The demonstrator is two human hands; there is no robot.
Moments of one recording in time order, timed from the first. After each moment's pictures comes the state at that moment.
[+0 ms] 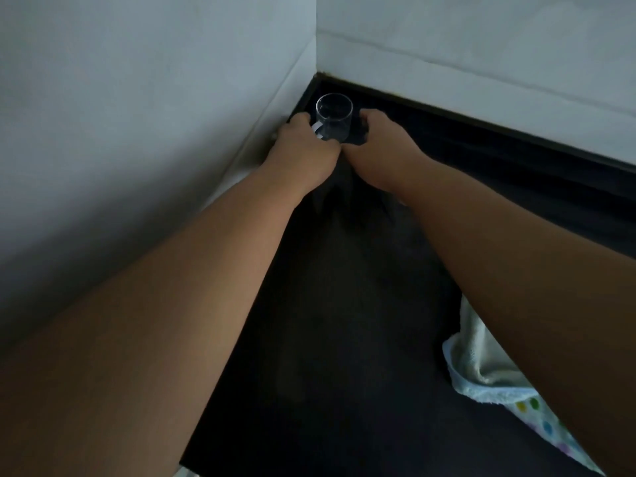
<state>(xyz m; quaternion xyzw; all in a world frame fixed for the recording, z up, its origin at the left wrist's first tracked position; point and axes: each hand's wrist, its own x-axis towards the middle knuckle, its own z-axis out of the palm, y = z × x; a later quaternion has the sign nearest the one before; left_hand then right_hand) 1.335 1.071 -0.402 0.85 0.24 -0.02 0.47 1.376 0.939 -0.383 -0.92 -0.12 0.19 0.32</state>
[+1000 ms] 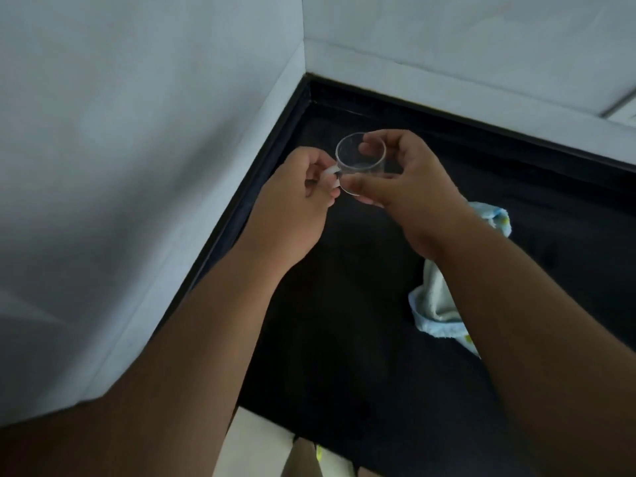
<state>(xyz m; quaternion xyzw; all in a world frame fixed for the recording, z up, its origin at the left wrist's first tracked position) 1.192 1.018 -0.331 0.83 0.15 0.03 0.53 1.259 0.862 -0.329 -0.77 -0.07 0.19 0.60</state>
